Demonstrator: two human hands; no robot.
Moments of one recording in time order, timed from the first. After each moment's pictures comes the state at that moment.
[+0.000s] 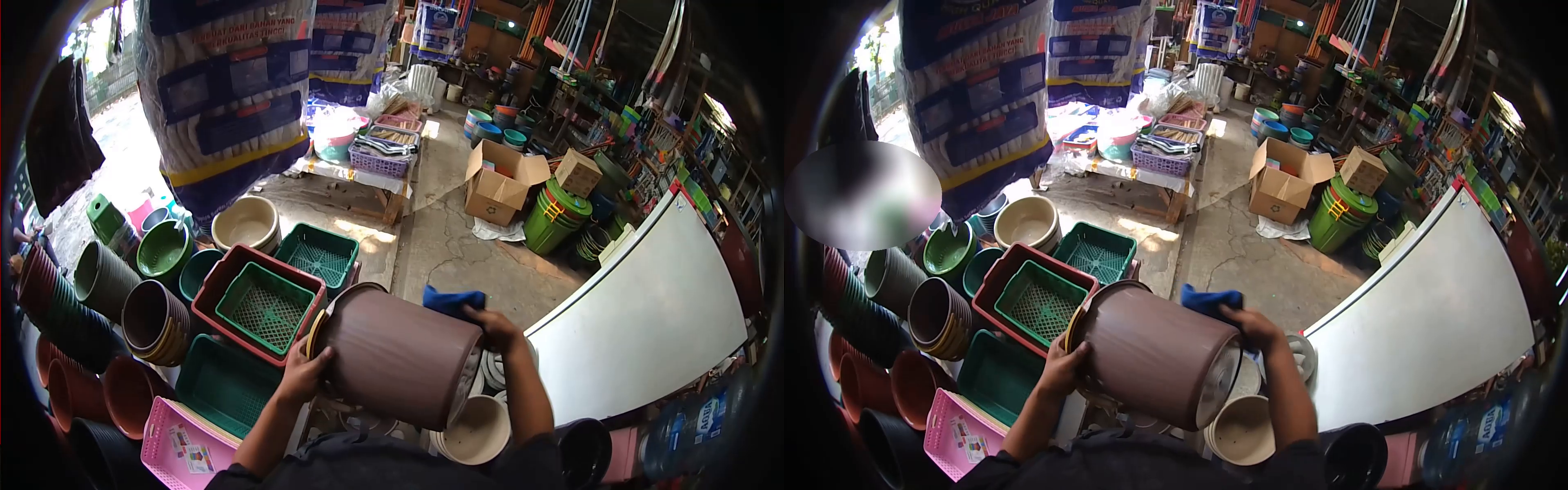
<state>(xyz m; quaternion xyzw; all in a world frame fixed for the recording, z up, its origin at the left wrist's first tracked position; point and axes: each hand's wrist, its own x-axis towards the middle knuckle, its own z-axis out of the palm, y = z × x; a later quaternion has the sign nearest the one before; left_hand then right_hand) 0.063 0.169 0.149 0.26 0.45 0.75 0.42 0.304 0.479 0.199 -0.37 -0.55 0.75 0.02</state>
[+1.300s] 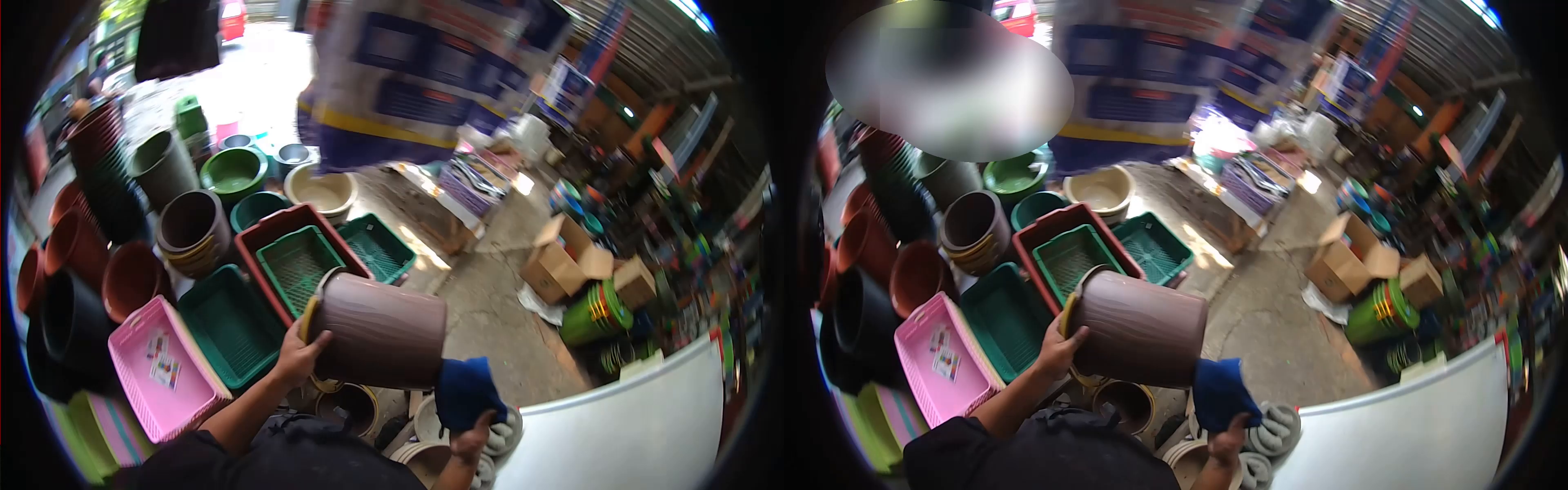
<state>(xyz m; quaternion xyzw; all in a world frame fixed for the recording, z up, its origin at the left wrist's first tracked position) 0.077 0.144 0.135 0.13 0.50 0.84 0.19 0.352 0.381 0.089 -0.16 -0.78 0.43 0.43</state>
